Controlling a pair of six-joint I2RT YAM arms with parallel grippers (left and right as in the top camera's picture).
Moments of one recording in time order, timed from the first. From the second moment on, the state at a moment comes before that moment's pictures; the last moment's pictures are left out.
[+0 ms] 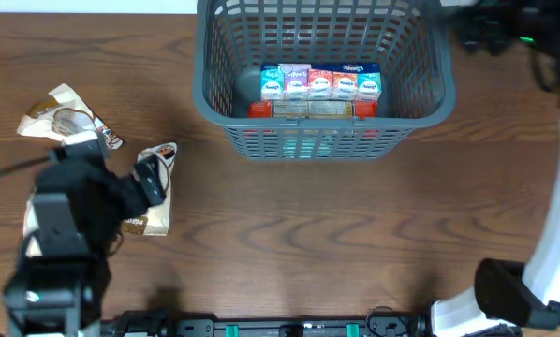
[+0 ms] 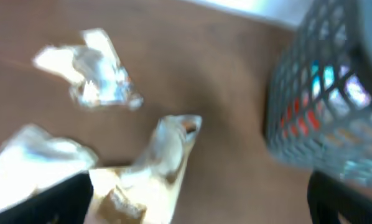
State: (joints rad) left arm 0.01 0.82 1.07 -0.96 -0.08 -0.23; right arm -0.10 1.72 2.36 -1.17 -0.32 -0.63
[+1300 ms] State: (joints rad) left arm 0.17 1.50 1.46 -1.22 -0.09 -0.10; right arm -0.37 1.91 1.50 -1.05 -0.29 -0.23
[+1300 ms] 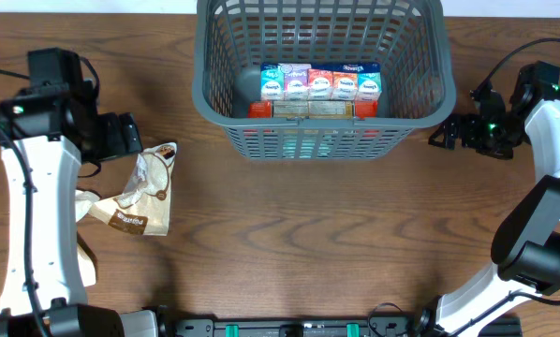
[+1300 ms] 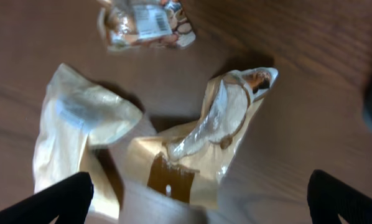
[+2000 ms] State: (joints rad) left arm 0.17 1.60 1.02 -0.80 -0.09 0.10; right arm -0.37 1.91 1.50 -1.05 -0.29 -0.23
